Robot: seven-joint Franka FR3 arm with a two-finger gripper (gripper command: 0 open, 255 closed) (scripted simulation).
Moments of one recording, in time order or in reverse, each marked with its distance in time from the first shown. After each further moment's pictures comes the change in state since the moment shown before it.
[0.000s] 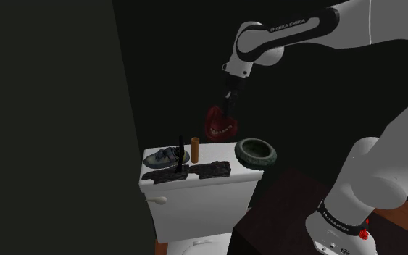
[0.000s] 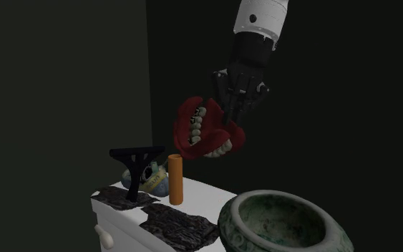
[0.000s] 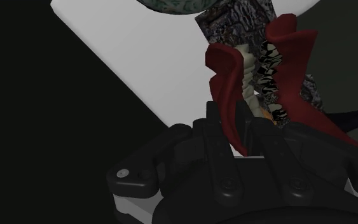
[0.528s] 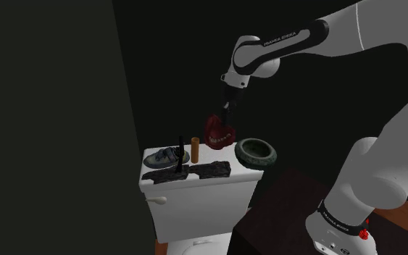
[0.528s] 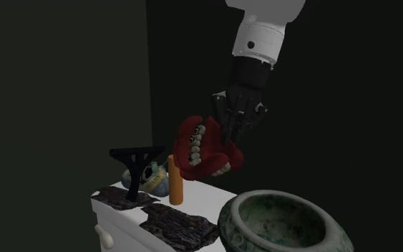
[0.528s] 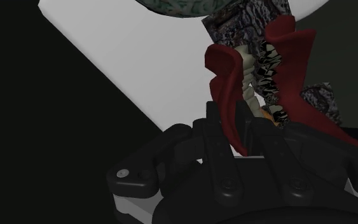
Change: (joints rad) arm 0.004 0.034 0.001 -0.074 0.018 0.105 -0.028
